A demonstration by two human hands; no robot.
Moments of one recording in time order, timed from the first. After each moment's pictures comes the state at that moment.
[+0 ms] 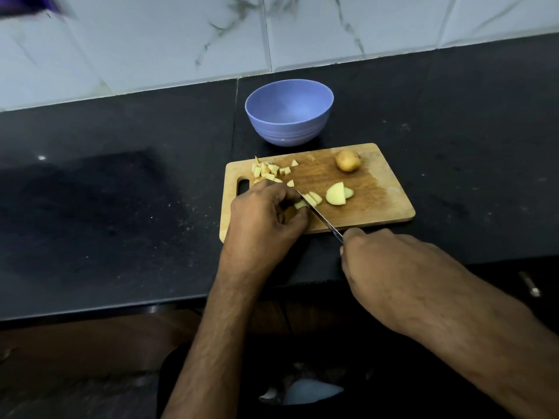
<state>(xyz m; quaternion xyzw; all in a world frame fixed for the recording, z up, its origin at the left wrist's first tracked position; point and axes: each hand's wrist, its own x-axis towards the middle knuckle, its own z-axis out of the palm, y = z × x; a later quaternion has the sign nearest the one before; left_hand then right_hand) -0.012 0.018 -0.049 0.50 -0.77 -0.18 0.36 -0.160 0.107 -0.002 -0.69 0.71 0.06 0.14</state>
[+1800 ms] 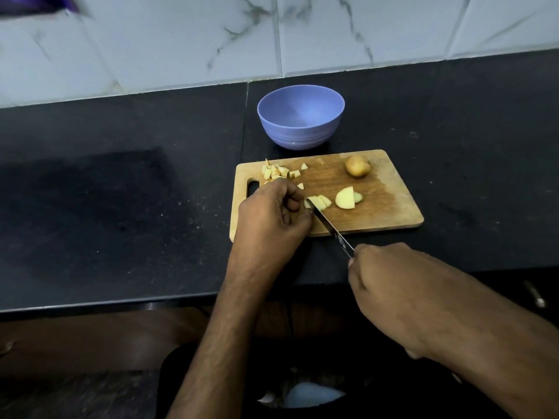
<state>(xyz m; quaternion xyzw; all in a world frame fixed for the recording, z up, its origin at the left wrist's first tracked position) -0.009 0.021 -0.051 0.51 -0.71 -0.28 0.39 -0.155 0.123 -0.031 -0.66 0.75 -0.02 0.08</state>
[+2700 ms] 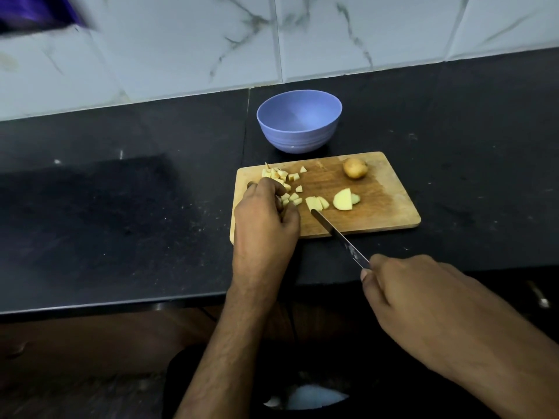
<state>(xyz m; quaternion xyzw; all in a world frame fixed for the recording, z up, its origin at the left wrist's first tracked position) -0.016 0.019 -0.053 0.58 -0.69 -0.15 0.40 -0.165 0.141 -0.004 -0.67 0.73 -0.05 0.12</state>
